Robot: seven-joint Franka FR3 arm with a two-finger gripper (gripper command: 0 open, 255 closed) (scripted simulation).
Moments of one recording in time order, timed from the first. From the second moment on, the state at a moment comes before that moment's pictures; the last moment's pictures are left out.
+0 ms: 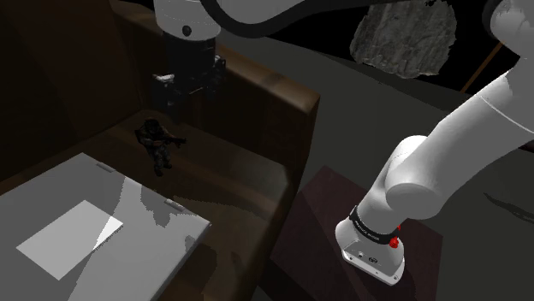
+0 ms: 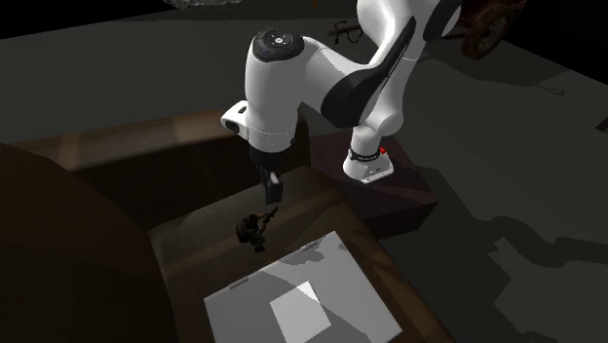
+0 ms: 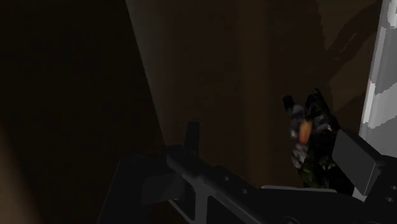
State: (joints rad) arm 0.10 -0.24 0.53 -2.00 -0.04 1.88 0.55
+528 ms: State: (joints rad) arm 0.12 -0.05 0.61 -1.88 -0.13 1.91 0.69
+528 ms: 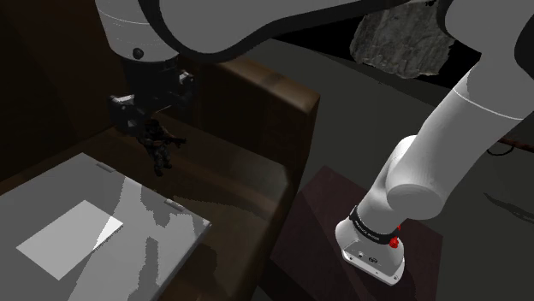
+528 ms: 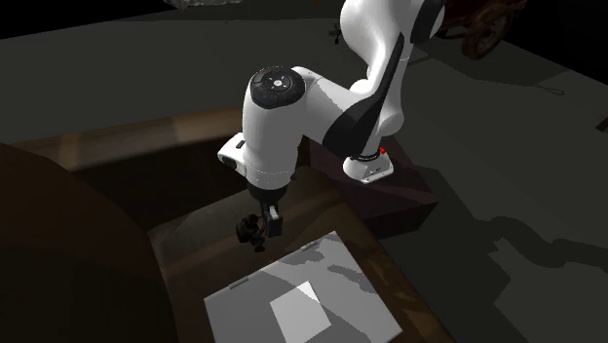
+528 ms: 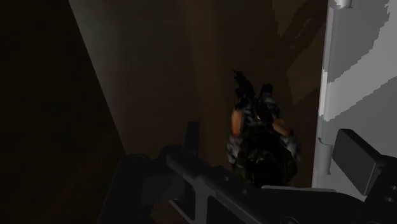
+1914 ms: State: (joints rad) arm 0.12 -0.05 0.61 -1.88 -0.13 1.91 0.69
